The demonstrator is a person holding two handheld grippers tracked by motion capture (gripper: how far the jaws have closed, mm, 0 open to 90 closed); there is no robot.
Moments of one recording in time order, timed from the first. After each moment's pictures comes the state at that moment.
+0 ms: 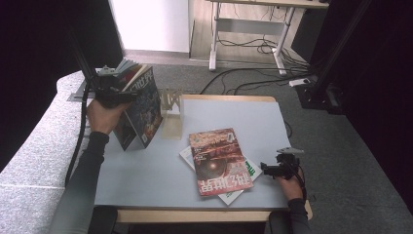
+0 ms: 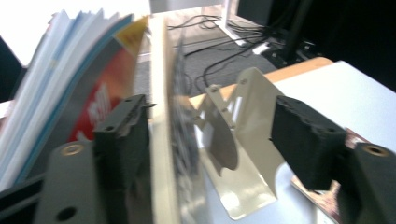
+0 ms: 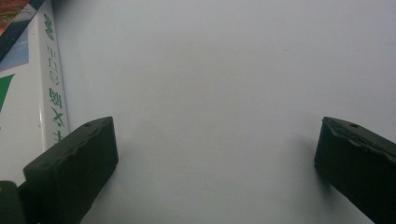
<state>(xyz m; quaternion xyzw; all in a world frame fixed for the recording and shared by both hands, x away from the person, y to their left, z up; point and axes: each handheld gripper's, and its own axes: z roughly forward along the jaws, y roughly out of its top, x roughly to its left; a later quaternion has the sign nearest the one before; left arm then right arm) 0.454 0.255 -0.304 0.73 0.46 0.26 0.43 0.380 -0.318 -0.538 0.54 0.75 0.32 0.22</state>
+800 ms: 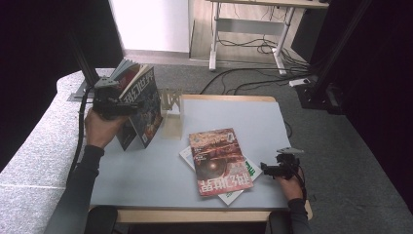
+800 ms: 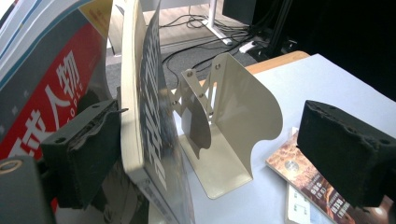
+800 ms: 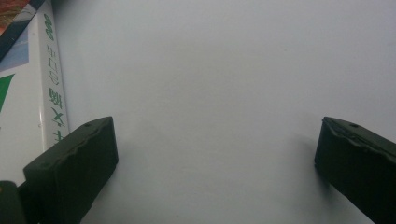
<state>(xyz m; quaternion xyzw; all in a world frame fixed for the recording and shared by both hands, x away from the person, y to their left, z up) 0.418 0.254 -0.310 0.74 0.45 0.25 0.44 0.380 -0.318 -0.538 0.54 0.75 0.32 0.22</state>
